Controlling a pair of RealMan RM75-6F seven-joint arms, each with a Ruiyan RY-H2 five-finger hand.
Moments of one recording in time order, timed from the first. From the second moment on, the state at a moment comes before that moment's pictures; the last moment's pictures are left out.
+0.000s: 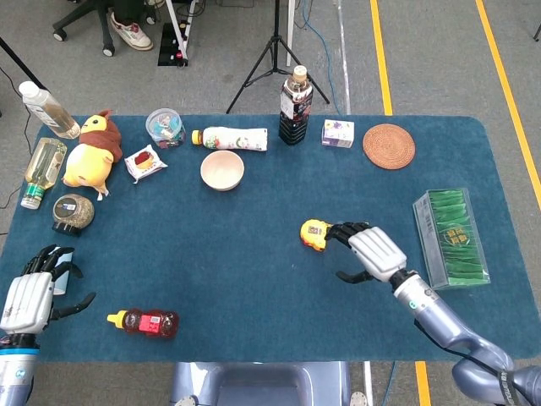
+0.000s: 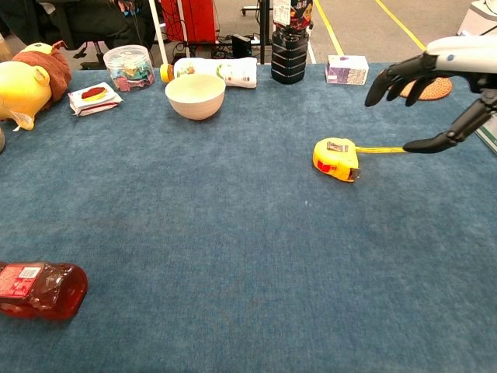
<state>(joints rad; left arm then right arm) -0.08 -1.18 -0.06 -1.83 1.40 1.45 0.16 0.60 -1.16 0.20 -1.72 -1.45 0.83 0.03</state>
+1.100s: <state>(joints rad) -0.04 -1.15 -0.05 -1.84 1.37 1.49 0.15 0.92 -1.38 0.24 -1.44 -1.28 0.54 0.06</state>
